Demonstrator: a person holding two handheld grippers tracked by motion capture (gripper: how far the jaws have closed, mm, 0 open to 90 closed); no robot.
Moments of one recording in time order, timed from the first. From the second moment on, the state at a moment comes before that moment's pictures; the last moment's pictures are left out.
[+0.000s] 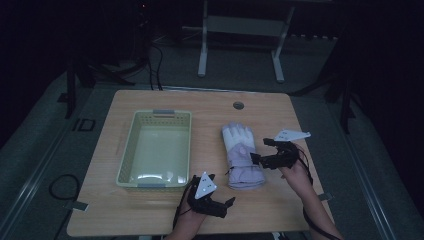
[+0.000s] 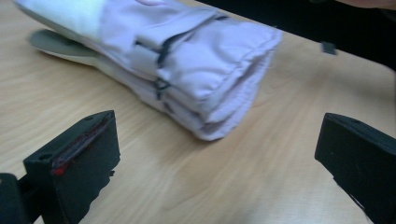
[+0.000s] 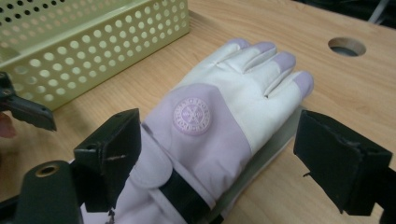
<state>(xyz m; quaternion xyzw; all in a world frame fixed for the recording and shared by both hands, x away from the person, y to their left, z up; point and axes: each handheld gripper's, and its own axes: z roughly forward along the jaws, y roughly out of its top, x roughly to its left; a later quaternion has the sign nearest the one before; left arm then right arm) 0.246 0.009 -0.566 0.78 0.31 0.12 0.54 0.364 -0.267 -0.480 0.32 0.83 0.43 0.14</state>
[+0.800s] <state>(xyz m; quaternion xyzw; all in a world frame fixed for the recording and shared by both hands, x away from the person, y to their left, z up) 0.339 -0.026 -0.477 0.74 0.41 0.13 0.51 0.380 -0.274 -0.481 0.35 0.82 0.43 0.15</state>
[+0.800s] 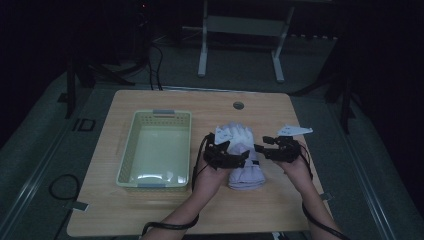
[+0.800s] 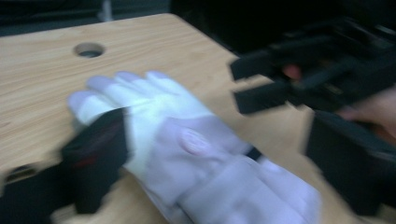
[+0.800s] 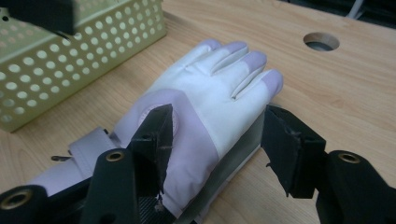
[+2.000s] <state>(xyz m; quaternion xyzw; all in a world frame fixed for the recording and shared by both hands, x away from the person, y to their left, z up) 0.388 -0.029 -0.564 0.77 0.46 -0.05 0.45 0.398 -0.270 -0.546 0.41 0.83 0.38 0.02</state>
